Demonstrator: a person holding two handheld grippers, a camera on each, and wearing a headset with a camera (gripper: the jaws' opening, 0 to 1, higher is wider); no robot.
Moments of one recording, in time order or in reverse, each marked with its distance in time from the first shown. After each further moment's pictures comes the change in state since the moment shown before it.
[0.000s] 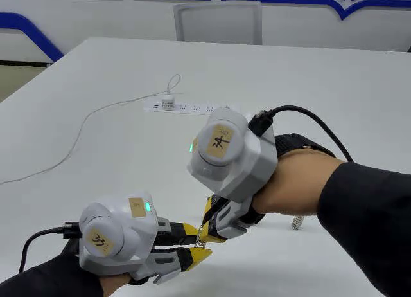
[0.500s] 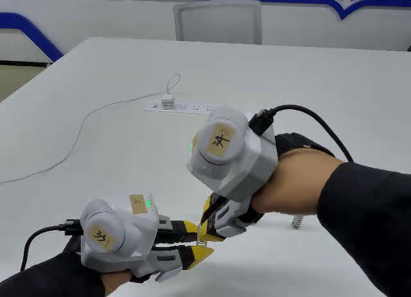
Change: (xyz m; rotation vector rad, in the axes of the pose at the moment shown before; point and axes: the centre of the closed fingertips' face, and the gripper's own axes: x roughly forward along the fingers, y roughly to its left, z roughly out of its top) left arm -0.001 0.003 0.002 -0.026 -0.011 0.005; right arm -0.001 0.000 0.001 0.003 -0.009 -0.004
